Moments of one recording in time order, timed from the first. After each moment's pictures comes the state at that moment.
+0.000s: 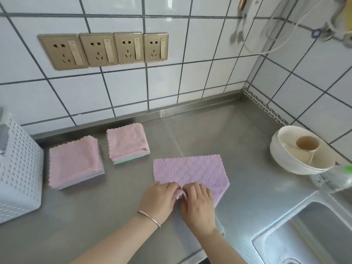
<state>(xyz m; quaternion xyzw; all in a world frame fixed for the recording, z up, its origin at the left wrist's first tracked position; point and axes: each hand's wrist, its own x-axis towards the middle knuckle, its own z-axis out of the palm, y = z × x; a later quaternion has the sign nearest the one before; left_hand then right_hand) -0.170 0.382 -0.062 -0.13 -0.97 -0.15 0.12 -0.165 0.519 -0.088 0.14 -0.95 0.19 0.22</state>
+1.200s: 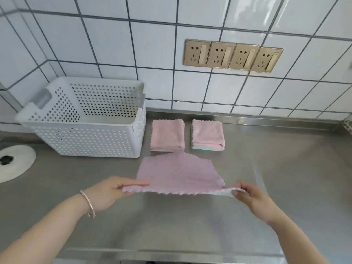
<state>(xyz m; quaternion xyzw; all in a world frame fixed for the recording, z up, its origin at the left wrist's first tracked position) 0.024 0.136 0.007 0.11 -0.85 -0.48 -0.17 -0.157 0.482 -0.001 0.19 -0.84 0.43 -0.28</state>
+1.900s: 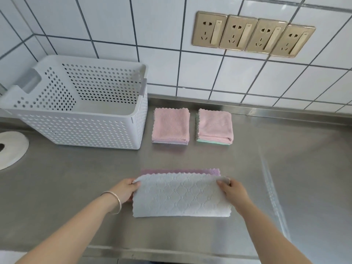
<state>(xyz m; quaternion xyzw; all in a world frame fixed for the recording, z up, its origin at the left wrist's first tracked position) -0.010 0.144 -0.099 0.40 -0.71 -0.55 -0.16 -0.183 0.427 -0.096 0.00 -0.84 0.44 -0.31</state>
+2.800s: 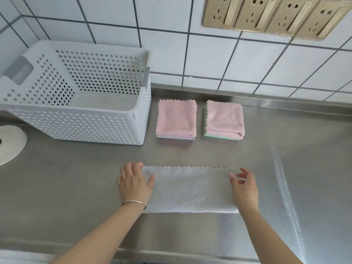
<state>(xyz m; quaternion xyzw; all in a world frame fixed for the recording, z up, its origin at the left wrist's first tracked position) -0.032 0.167 -0.133 0.41 -0.90 -0.13 0.07 -0.180 0.409 -0.113 -0.06 -0.90 0.42 -0.14</state>
